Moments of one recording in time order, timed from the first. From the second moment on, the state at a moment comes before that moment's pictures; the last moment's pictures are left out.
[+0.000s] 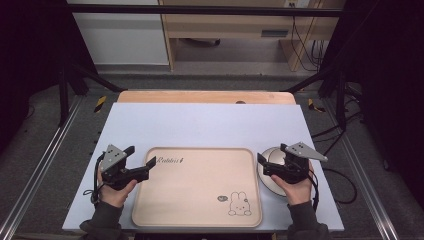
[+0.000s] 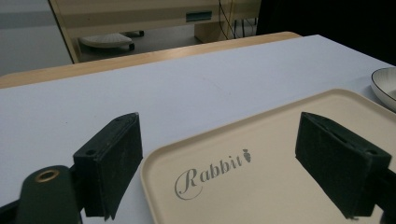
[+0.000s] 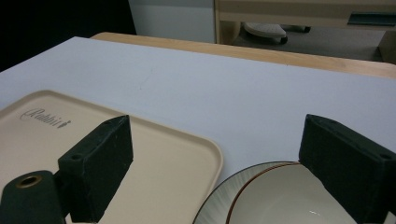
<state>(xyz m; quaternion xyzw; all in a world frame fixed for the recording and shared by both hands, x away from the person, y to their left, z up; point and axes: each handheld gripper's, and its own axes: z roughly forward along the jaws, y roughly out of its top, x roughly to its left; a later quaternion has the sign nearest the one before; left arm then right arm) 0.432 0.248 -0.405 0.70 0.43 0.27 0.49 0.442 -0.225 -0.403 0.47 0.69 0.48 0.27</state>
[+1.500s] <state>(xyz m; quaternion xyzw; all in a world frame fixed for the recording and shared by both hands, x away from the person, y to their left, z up) 0.433 0.247 -0.409 0.71 0.43 0.27 0.49 0.446 -0.280 -0.402 0.54 0.67 0.42 0.28</state>
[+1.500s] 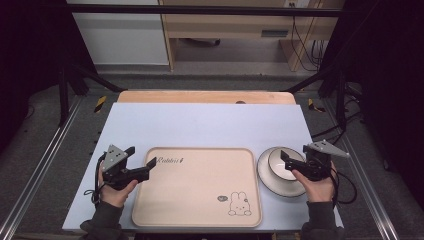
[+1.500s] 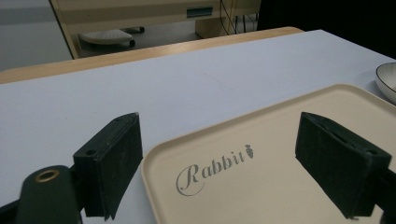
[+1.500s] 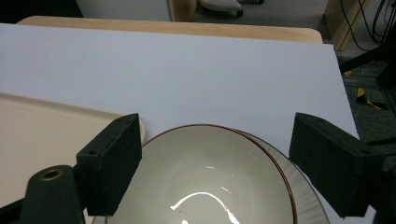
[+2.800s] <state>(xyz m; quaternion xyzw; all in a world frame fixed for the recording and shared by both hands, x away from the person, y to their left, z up) 0.434 0.246 -0.411 0.71 0.43 0.27 0.48 0.460 -0.300 -0.429 0.60 0.69 0.32 0.24</state>
